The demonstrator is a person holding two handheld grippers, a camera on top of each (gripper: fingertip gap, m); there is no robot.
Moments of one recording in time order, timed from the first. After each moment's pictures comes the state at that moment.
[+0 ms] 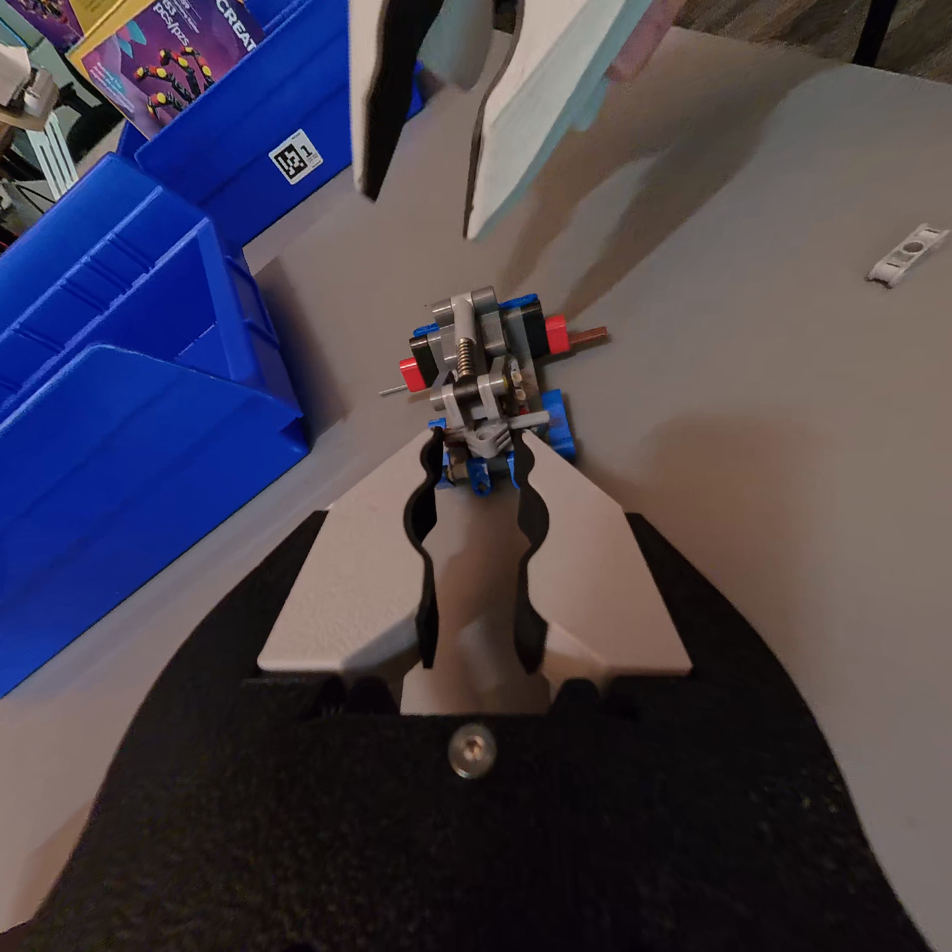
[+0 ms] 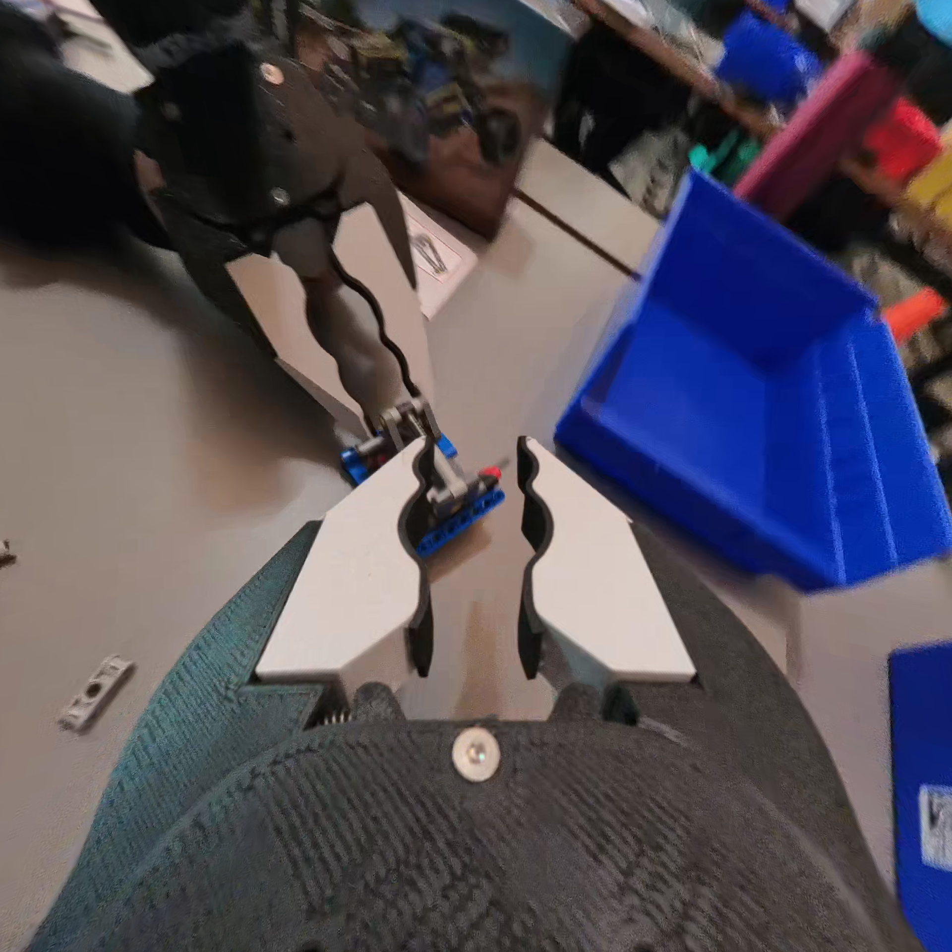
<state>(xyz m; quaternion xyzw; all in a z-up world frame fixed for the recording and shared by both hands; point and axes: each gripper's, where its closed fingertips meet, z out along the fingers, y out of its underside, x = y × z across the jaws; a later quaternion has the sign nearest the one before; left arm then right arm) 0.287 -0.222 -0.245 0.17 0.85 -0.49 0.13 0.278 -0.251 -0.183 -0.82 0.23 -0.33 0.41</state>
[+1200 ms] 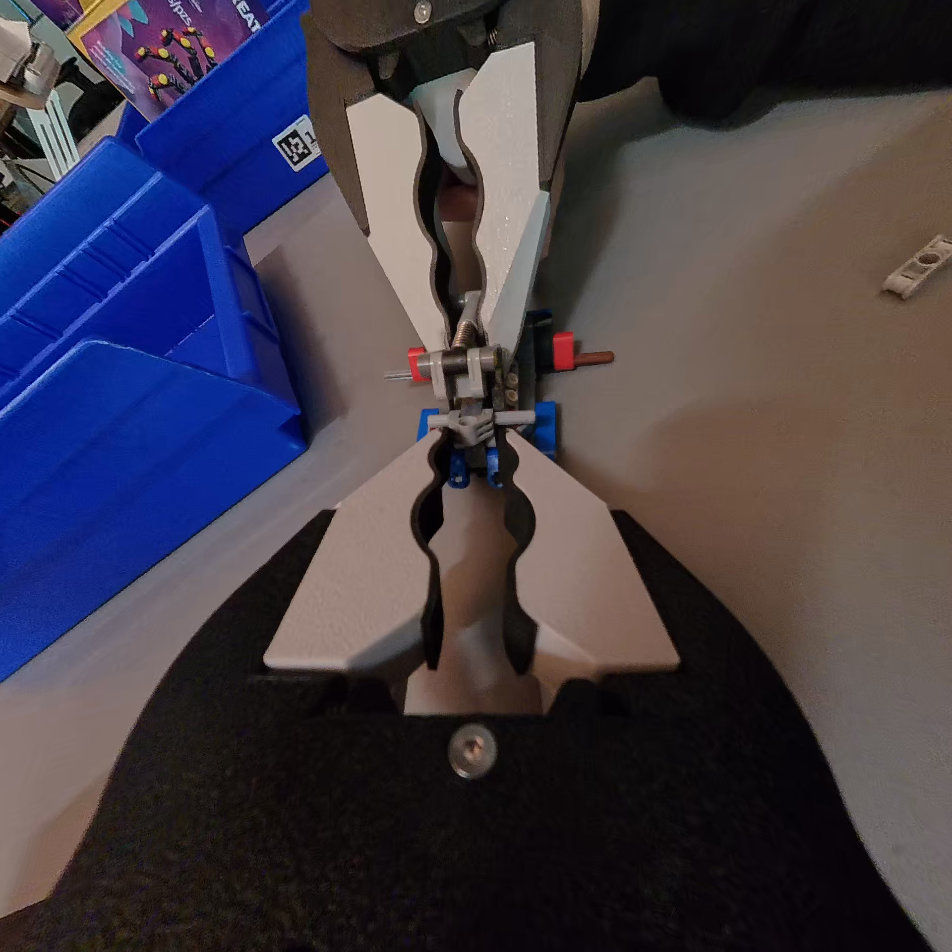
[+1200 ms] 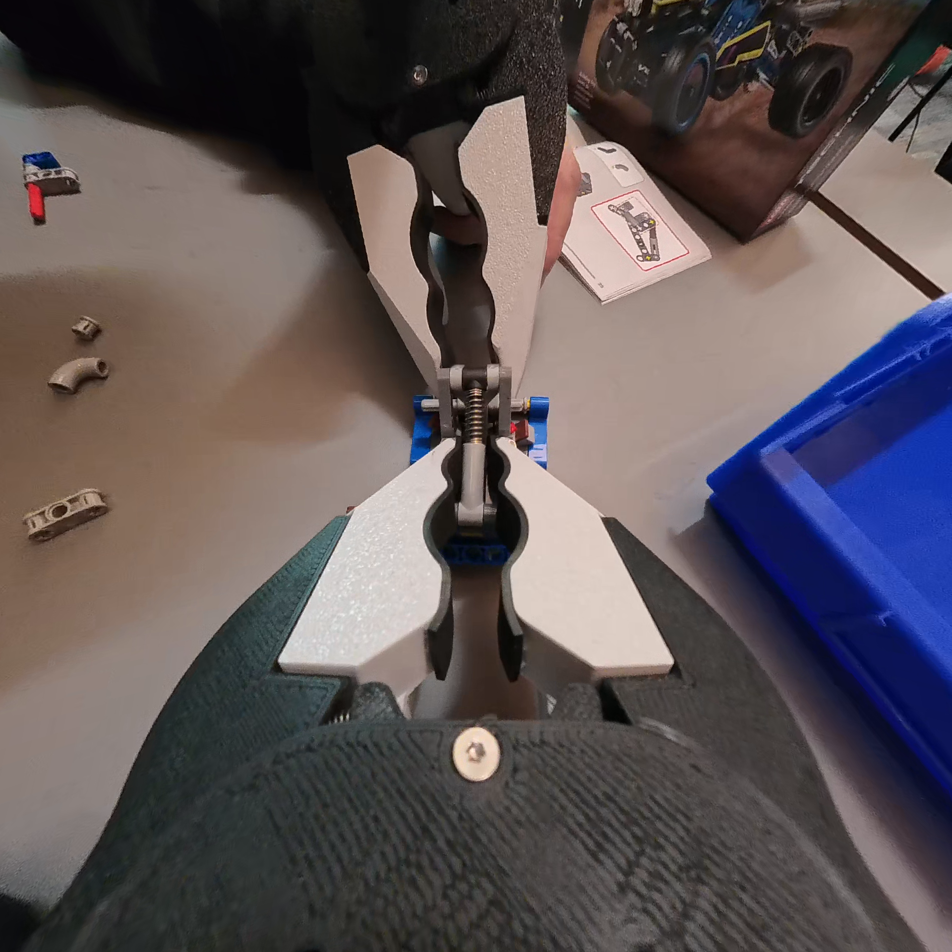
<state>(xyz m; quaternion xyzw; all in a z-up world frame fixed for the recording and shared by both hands) 0.287 -0.225 -0.247 0.16 0.85 -0.48 0.13 0.282 -0.229 -0.240 -0.87 0.05 -0.10 0.48</state>
